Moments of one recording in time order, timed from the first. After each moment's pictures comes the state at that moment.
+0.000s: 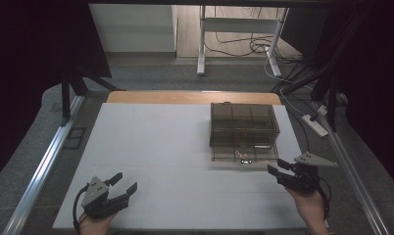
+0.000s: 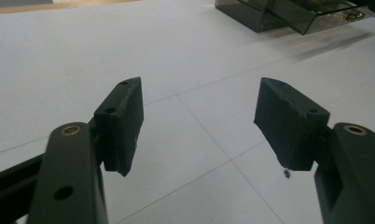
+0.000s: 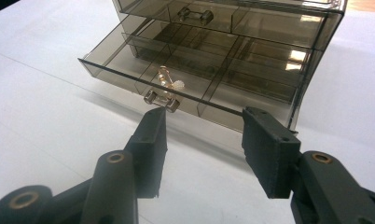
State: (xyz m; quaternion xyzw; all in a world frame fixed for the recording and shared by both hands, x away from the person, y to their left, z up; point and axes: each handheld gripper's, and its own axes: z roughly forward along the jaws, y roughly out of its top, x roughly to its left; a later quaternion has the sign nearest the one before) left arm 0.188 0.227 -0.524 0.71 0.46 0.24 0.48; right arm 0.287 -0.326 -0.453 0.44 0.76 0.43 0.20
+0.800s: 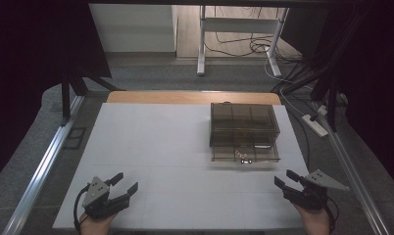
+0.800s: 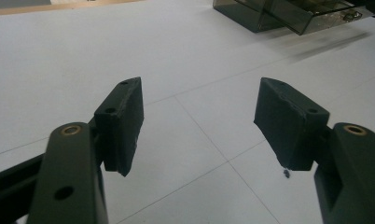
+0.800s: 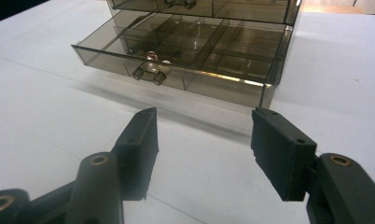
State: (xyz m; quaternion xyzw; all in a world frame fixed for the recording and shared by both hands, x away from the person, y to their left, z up) left arm 0.189 0.225 -0.524 0.71 0.45 0.24 0.48; right arm 0.254 -0.351 -0.485 0.44 0.73 0.47 0.23
